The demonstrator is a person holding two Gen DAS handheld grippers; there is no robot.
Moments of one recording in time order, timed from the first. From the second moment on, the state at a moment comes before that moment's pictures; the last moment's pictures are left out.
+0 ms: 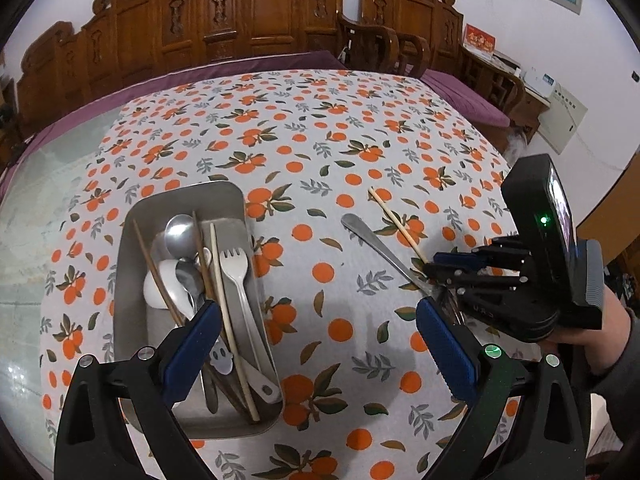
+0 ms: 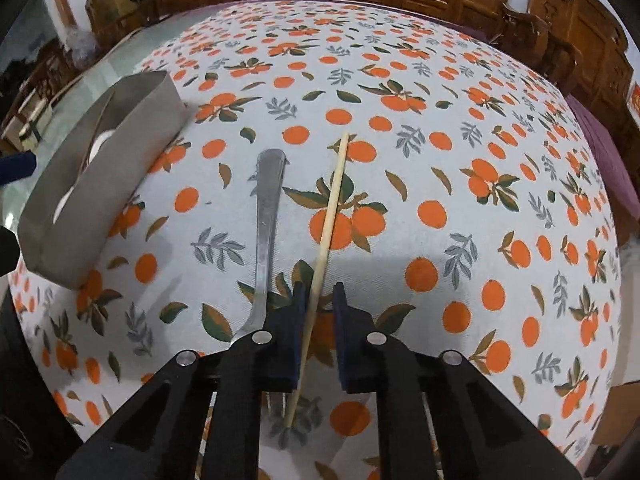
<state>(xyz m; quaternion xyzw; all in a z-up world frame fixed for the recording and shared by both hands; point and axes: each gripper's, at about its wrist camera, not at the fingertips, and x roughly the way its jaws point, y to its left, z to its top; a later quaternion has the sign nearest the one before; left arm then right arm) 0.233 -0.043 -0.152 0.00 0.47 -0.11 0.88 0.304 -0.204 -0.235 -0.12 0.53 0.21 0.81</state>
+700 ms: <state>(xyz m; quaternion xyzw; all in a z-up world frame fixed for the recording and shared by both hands) 0.255 -0.113 -0.189 0.00 0.50 -0.13 0.86 0.266 -0.300 -0.235 -0.07 0.53 0.17 0.83</state>
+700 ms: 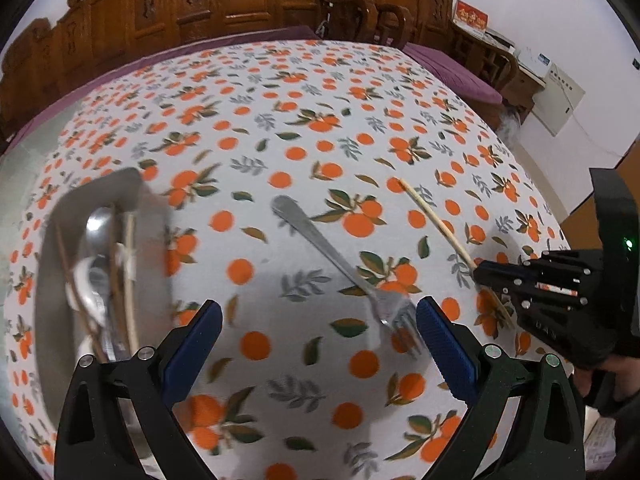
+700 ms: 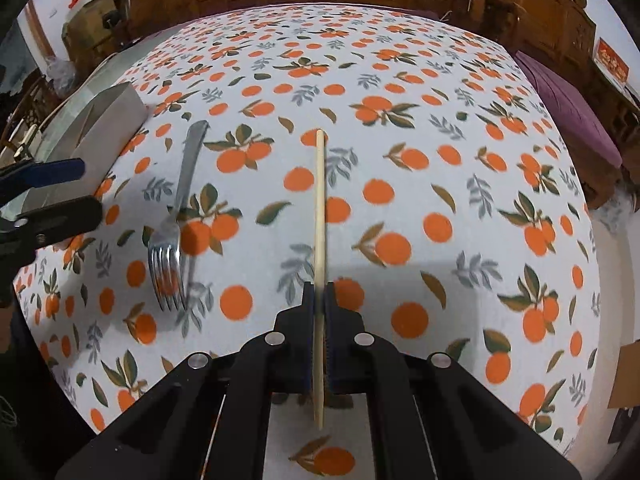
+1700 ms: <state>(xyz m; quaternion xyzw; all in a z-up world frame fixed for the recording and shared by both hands) 0.255 -0.138 -0.213 -0.07 0.52 -0.18 0.83 0.257 -0.308 -0.237 -0.05 0.52 0.17 0.84</state>
